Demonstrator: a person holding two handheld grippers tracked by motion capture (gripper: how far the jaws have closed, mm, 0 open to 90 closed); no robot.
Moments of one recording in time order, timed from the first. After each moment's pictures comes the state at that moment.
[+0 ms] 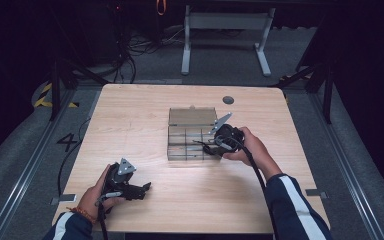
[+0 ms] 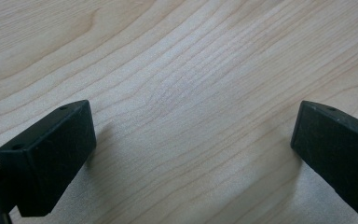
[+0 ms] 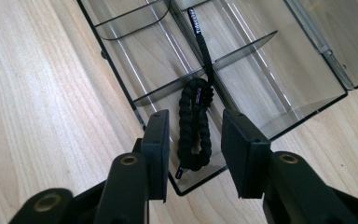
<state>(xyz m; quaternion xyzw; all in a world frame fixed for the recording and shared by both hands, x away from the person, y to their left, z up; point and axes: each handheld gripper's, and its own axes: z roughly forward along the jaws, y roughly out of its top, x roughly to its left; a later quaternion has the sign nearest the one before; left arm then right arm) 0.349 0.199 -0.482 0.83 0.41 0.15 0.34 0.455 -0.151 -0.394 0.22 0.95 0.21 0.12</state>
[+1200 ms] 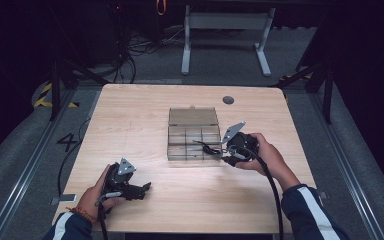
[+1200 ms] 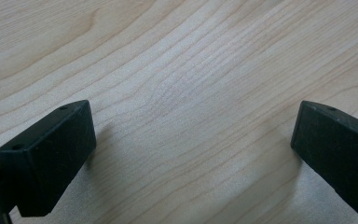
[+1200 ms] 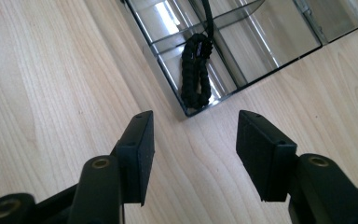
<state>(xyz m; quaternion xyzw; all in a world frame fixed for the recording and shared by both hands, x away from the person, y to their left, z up) 0.349 0.199 -0.482 0.83 0.41 0.15 0.34 0.418 -0.180 -0.383 0.21 0.95 0.20 0.15</state>
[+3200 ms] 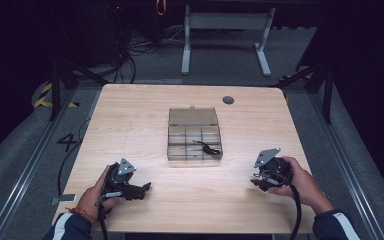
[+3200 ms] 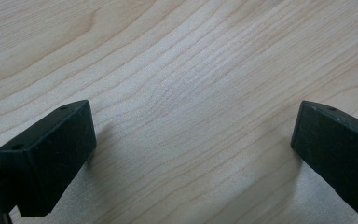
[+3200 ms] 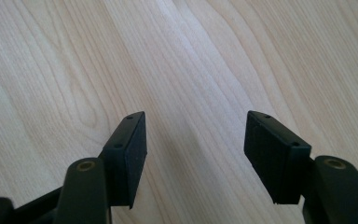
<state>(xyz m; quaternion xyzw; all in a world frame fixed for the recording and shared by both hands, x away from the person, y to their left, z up) 0.349 0.199 -0.482 0.83 0.41 0.15 0.34 0.359 -0.265 -0.414 0.24 0.94 0.17 0.16</state>
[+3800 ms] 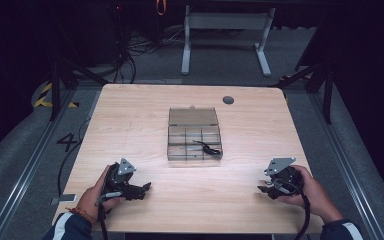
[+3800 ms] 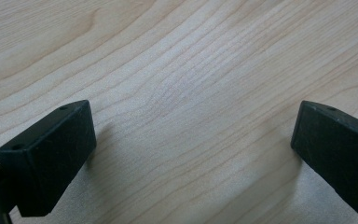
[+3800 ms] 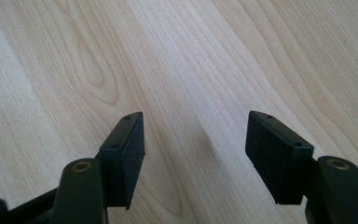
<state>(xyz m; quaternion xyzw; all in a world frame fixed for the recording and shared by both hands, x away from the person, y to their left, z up) 0.349 0.199 -0.482 0.83 0.41 0.15 0.34 0.338 -0.295 -0.427 0.25 0.93 0.21 0.16</state>
